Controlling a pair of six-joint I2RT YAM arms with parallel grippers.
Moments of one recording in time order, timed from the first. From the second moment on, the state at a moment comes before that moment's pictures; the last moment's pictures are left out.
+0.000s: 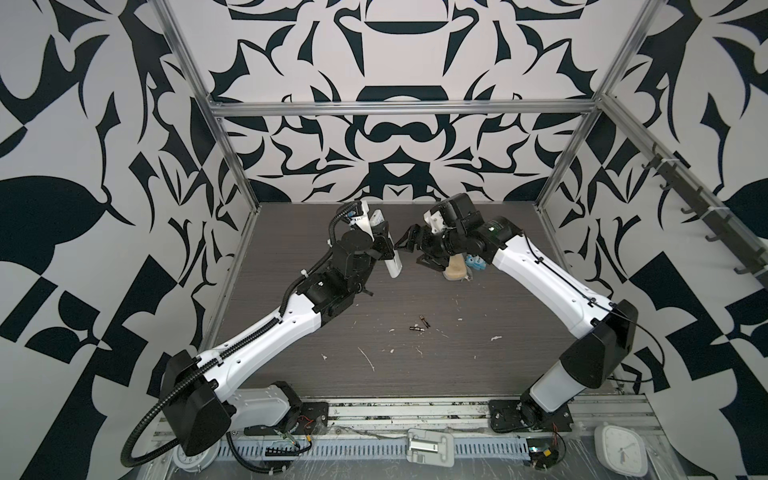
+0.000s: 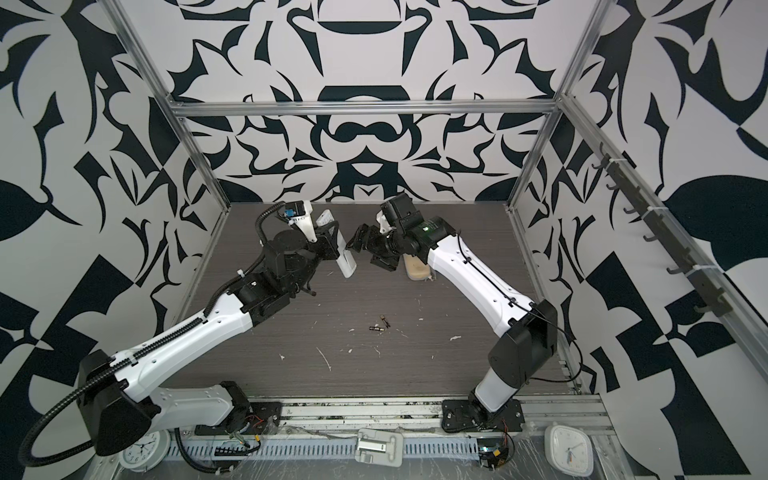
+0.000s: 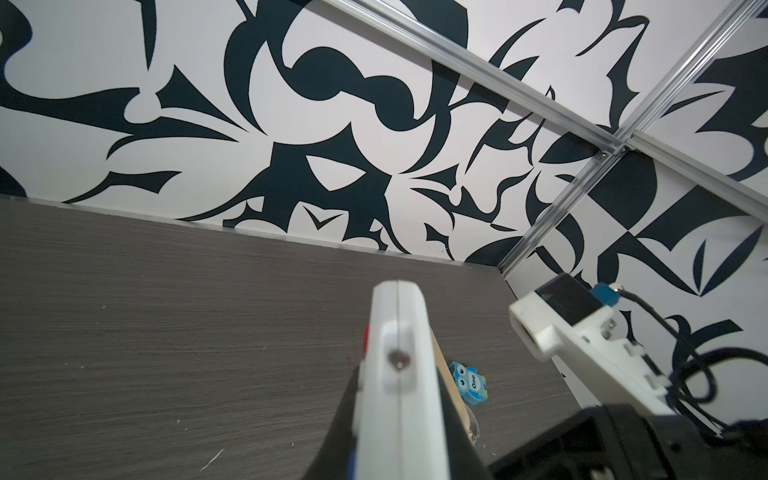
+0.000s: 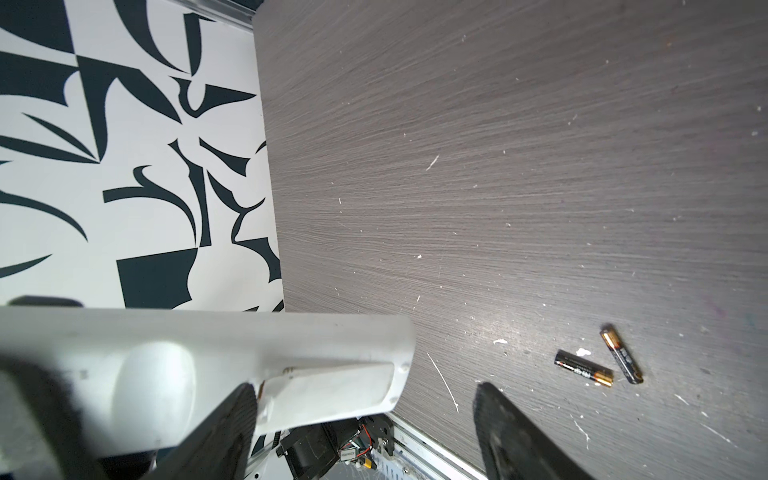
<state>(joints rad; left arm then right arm) -0.79 1.25 1.08 0.02 -0.41 -0.51 0.60 1.62 1.63 -0.82 -0.41 0.91</state>
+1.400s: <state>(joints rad) -0.75 1.27 1.54 -0.66 -0.24 -0.65 0.65 1.38 1.59 -0.67 -0.55 0.12</state>
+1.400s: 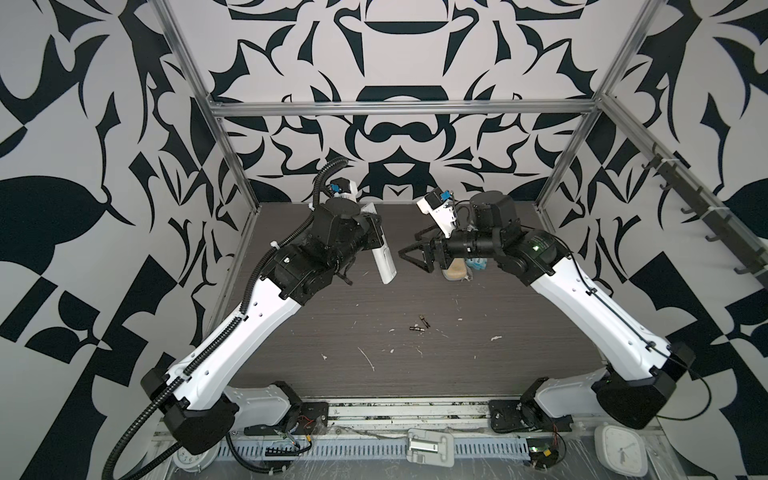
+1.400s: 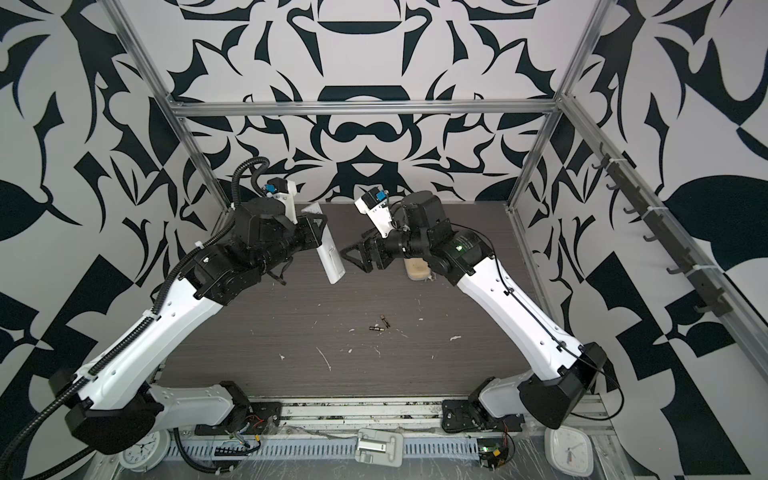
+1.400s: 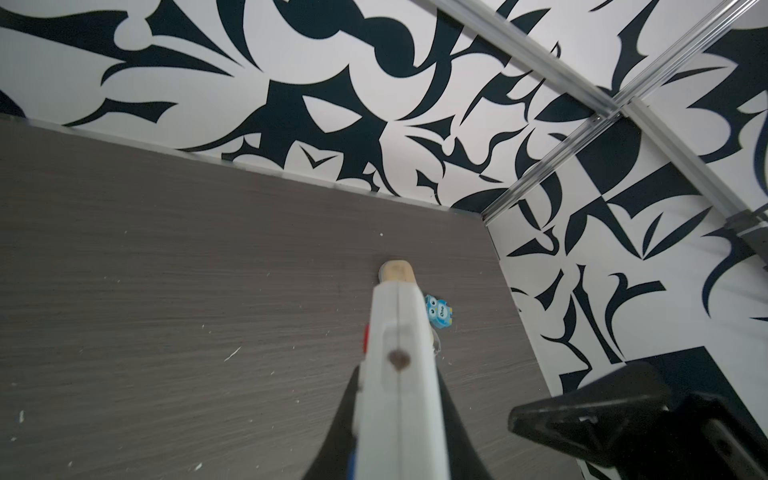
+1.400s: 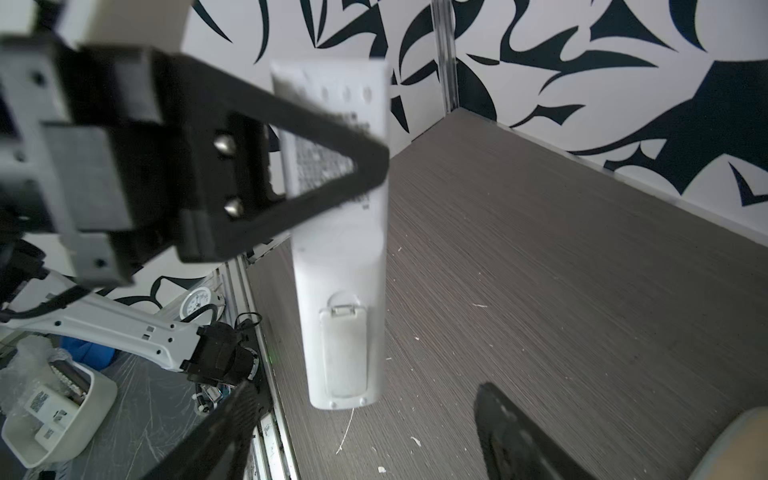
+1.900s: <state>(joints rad) -0.75 1.32 1.55 -0.74 -0.24 -0.71 0.68 1.47 1.60 -0.65 -0.61 0.21</state>
